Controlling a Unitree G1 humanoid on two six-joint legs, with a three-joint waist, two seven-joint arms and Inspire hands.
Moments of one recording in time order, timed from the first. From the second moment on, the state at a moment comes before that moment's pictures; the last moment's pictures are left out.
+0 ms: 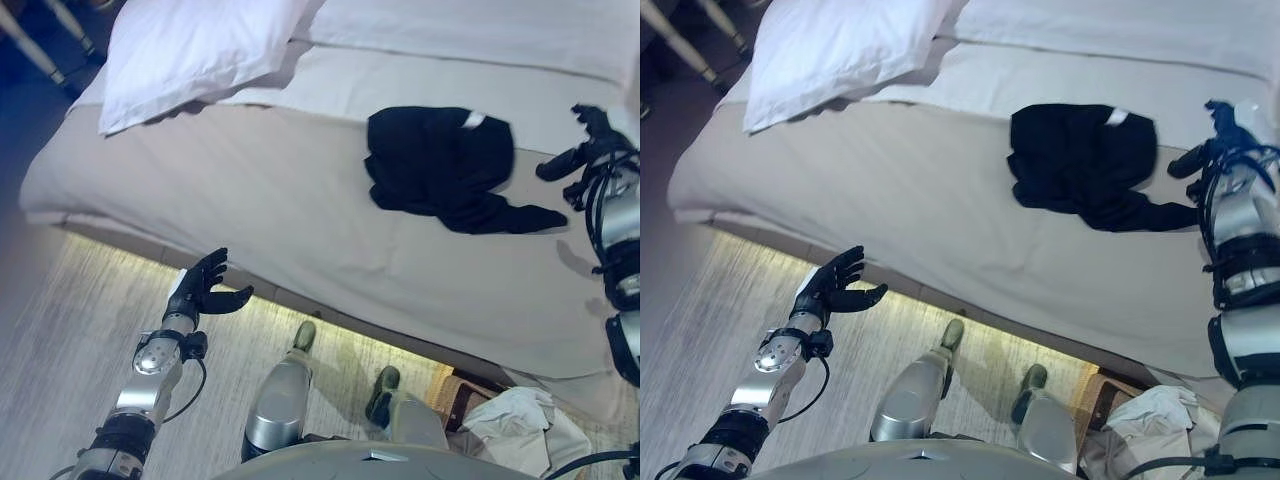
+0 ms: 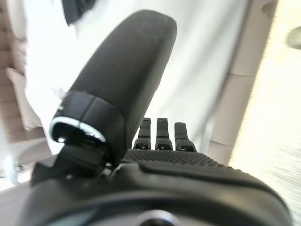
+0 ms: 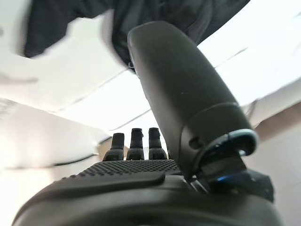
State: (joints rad) left arm 0.00 0.48 -0.14 0.45 -0.37 -0.18 -0.01; right arm -0.99 -0.93 0.37 0.87 -0.16 0.28 -0.13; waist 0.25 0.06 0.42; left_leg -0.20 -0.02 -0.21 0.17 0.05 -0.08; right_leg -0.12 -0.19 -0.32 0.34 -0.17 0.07
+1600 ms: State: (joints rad) left arm 0.08 0.61 -0.19 0.12 -0.45 -0.40 0.12; right arm -1.38 -0.96 0.54 1.10 0.06 0.35 -0.22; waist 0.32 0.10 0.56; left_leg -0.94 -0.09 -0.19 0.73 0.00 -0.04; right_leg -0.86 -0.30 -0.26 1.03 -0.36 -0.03
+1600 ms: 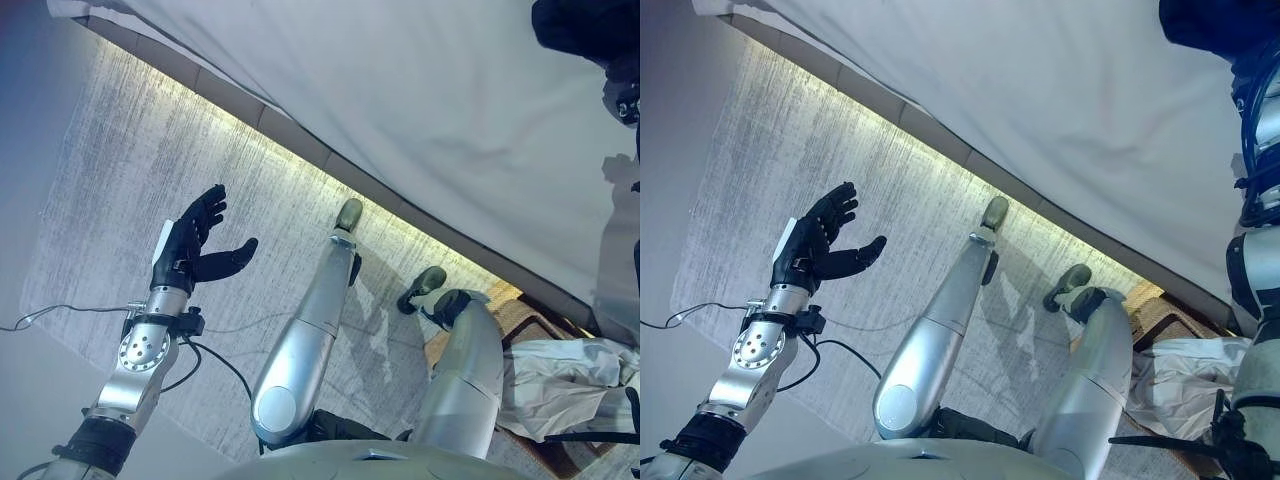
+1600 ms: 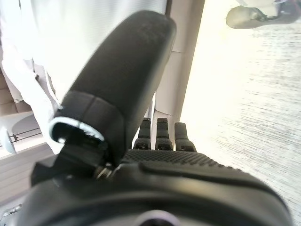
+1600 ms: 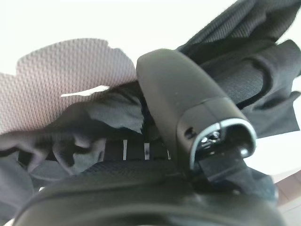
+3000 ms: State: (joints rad) left arm -0.02 0.59 -0.12 0.38 -0.38 -0.26 0.00; right arm -0.91 -0.98 0.12 0.79 0.33 0.19 0.05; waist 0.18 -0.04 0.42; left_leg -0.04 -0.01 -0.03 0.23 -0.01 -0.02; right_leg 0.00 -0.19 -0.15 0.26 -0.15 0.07
